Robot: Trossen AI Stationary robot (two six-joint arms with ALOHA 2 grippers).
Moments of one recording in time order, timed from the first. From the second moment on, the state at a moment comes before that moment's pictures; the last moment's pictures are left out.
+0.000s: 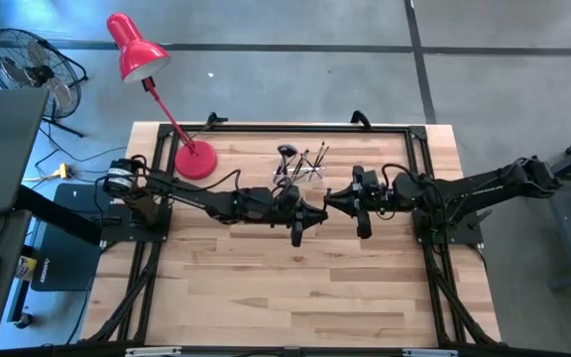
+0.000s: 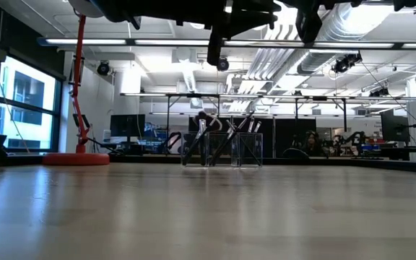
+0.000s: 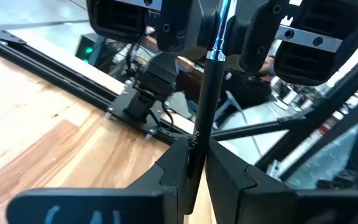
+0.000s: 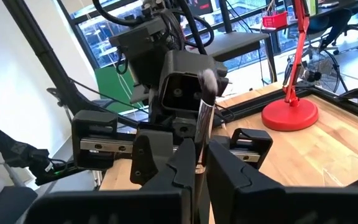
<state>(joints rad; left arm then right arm) -0.12 1.73 1.08 0.62 -0.12 -0.55 0.11 1.02 0.62 0.36 0.14 0.35</state>
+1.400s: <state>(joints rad) 0.11 1.73 1.08 0.55 0.20 -0.42 0.10 0.92 0.62 0.14 0.30 0.30</state>
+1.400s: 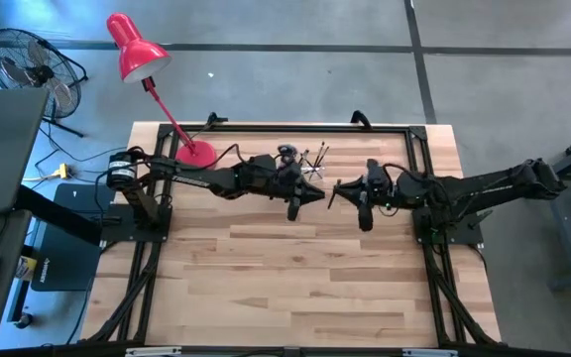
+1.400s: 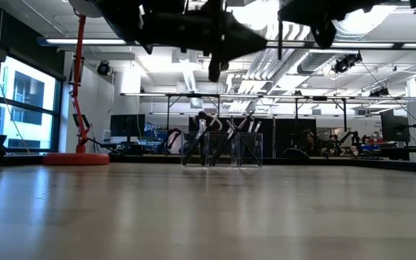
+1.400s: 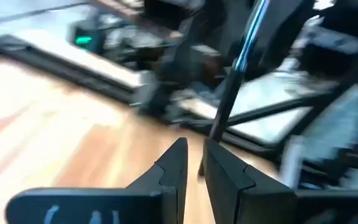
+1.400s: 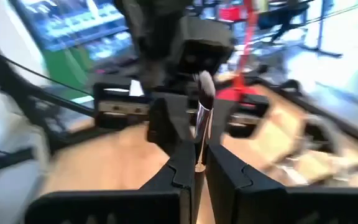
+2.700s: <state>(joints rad) 0.40 1.08 0.69 -0.03 0.02 -0.34 -0.39 1.44 0.62 0.62 0.08 0.12</state>
